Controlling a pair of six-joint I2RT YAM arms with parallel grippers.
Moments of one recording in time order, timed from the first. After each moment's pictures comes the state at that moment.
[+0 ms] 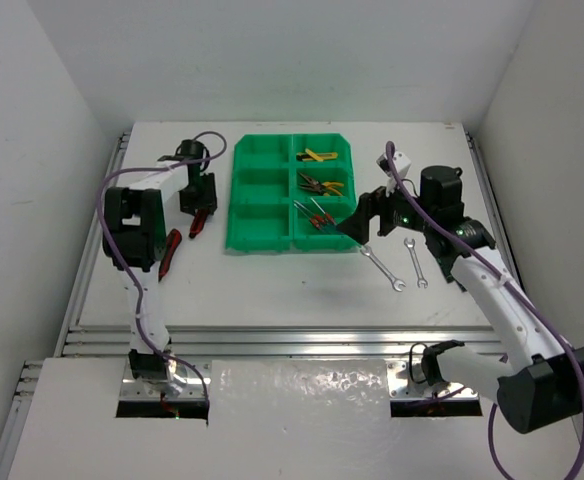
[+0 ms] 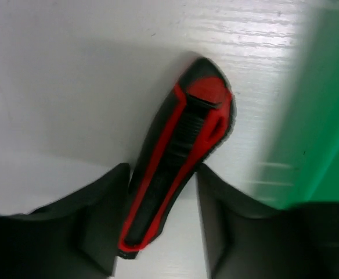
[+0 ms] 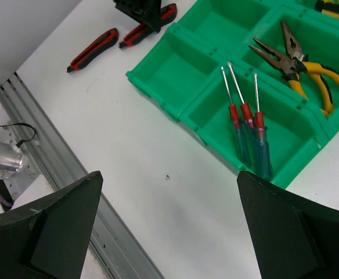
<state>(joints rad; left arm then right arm) -0.02 2.16 1.62 -0.68 -0.05 -0.19 0.26 1.12 0.95 -0.31 -0.60 0.05</state>
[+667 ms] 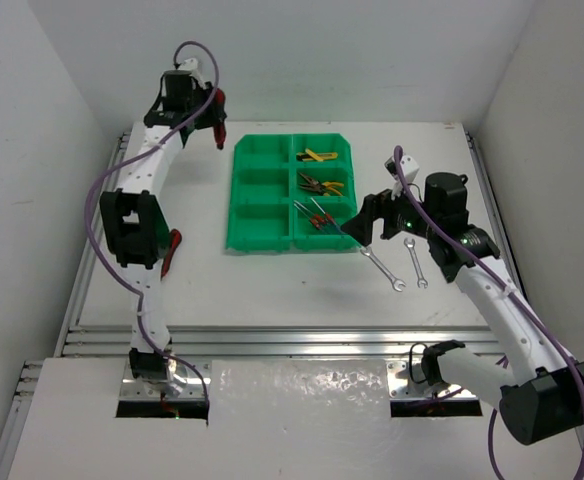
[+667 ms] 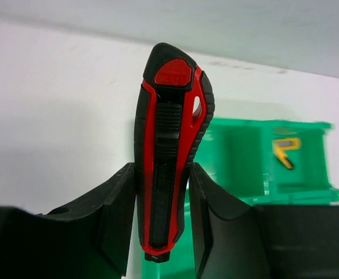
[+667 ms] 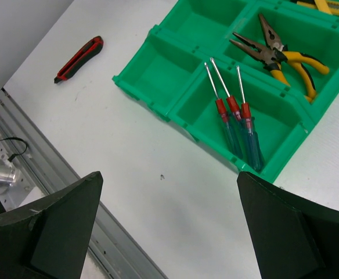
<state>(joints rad) -0.04 2.20 2.14 -0.47 0.10 -0.33 0.26 1.05 0.91 -0.30 -0.52 0.10</state>
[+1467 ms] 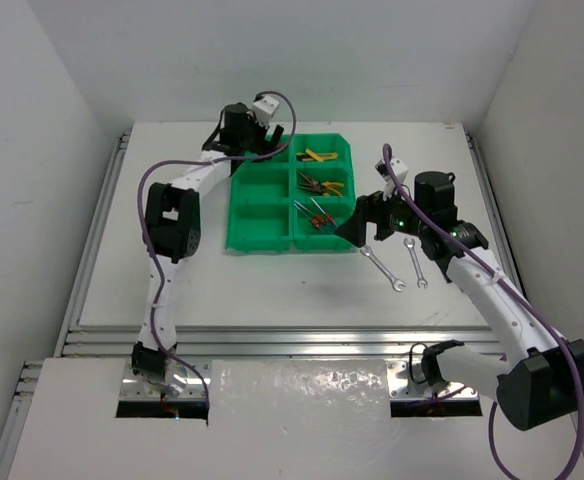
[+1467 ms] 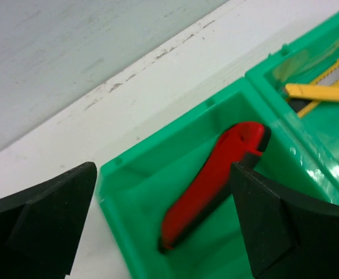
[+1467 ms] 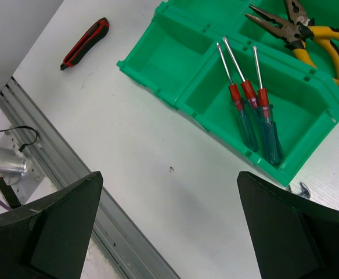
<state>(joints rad) -0.23 2.42 2.05 -0.02 0.13 0.31 0.28 1.12 0.90 -0.29 -0.56 0.13</state>
